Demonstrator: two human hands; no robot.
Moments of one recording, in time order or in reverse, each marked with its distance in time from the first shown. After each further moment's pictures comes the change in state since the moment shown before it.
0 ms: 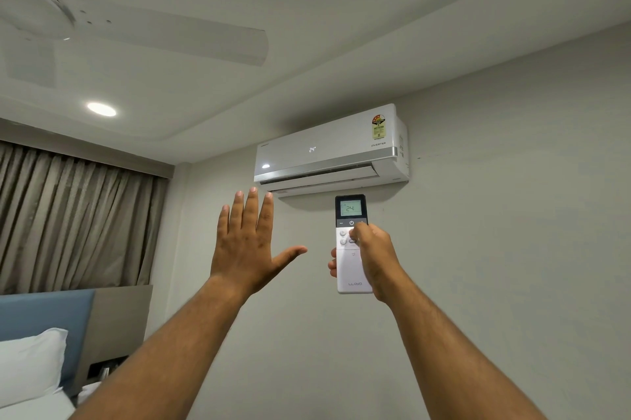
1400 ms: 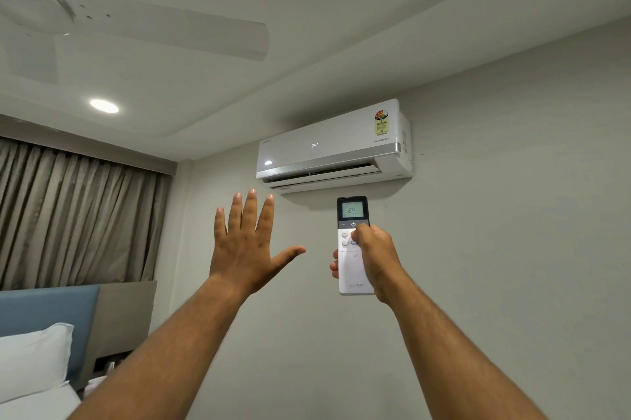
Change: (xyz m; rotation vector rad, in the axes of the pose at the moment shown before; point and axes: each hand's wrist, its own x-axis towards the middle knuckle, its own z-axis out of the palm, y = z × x) left_hand -0.002 -0.001 0.006 0.035 -0.057 -0.035; right_hand 0.006 0.012 -0.003 0.003 0.004 0.021
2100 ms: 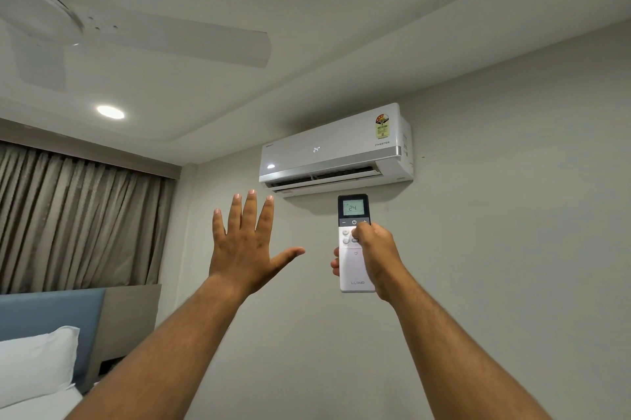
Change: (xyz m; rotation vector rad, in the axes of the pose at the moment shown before) left_hand -0.001 -0.001 -0.013 0.040 -0.003 -0.011; right_hand -0.008 -0.013 -0.001 0.007 -0.013 -0.028
